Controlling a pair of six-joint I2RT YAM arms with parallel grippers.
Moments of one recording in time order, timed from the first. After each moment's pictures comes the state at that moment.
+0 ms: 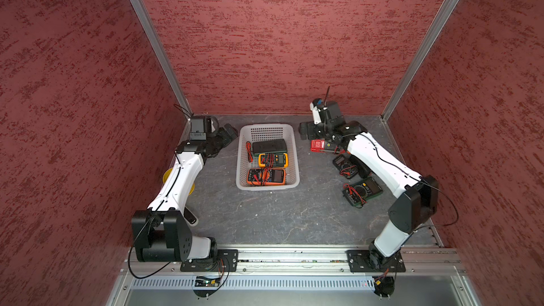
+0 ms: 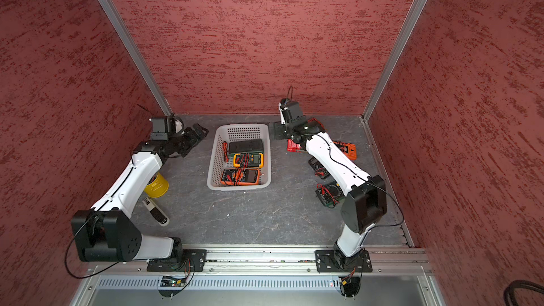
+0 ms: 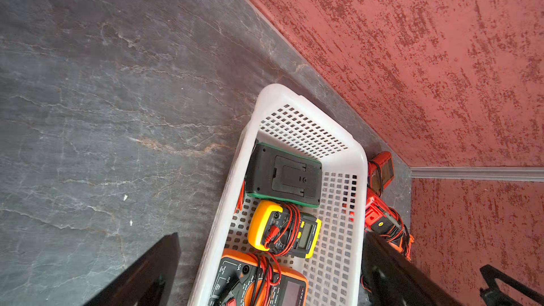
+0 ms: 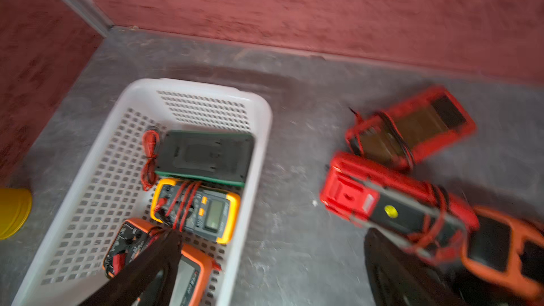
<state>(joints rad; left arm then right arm) 0.00 1.39 1.20 -0.53 0.25 -0.69 0.45 1.68 1.61 -0.68 0.07 0.32</state>
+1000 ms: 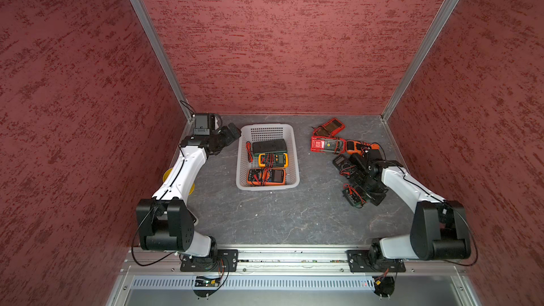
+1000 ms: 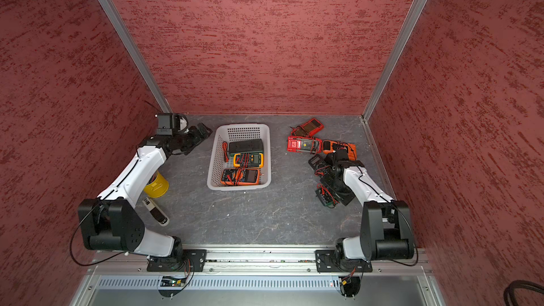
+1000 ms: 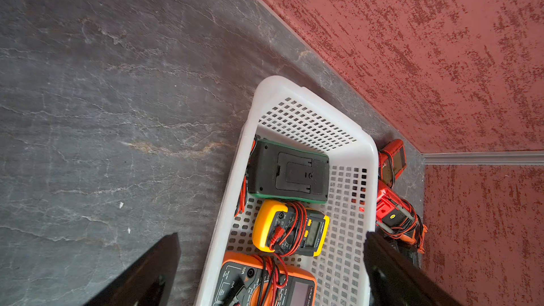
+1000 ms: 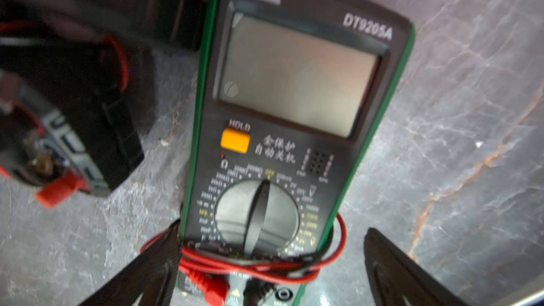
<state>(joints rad) -0.01 1.47 1.26 -0.56 0.26 -0.64 0.01 1.42 0.86 -0.85 0.03 0.91</state>
